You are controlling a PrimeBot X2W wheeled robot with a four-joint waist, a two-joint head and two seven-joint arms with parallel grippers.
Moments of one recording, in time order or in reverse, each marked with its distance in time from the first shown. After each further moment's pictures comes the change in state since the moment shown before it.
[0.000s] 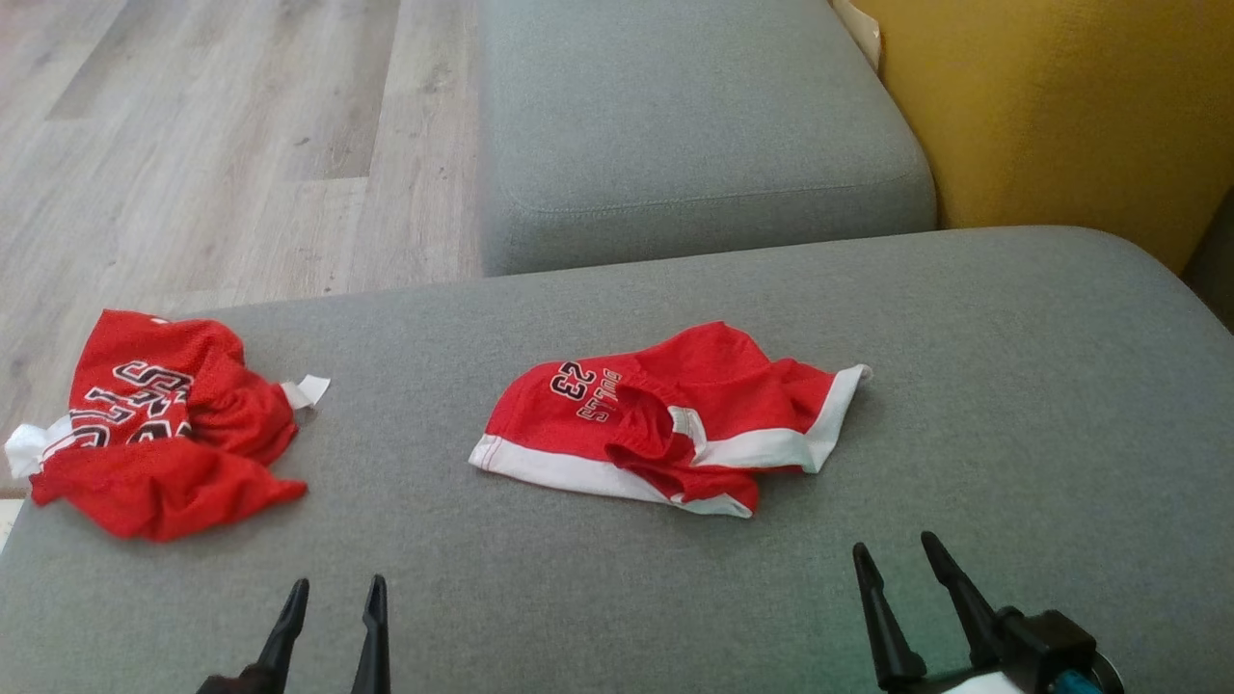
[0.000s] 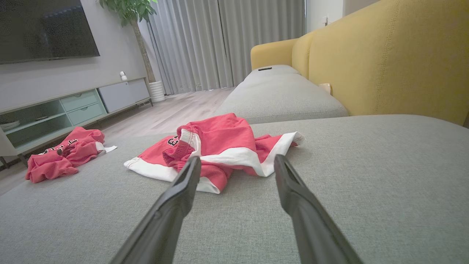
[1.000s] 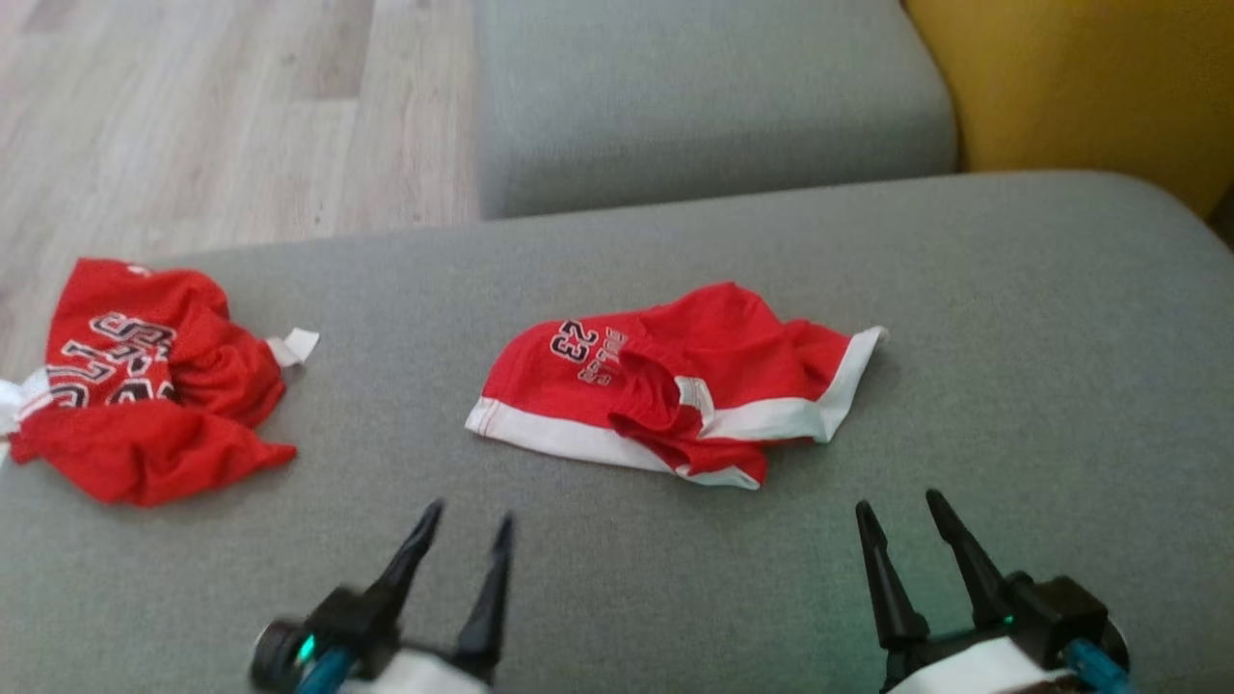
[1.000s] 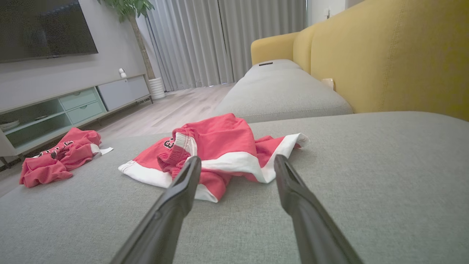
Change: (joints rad) left arm -0.161 0.000 -0.182 0.085 0.007 -0.037 0.000; right arm -0.039 0.000 -0.006 -0.032 0.009 0.000 0.000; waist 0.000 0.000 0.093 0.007
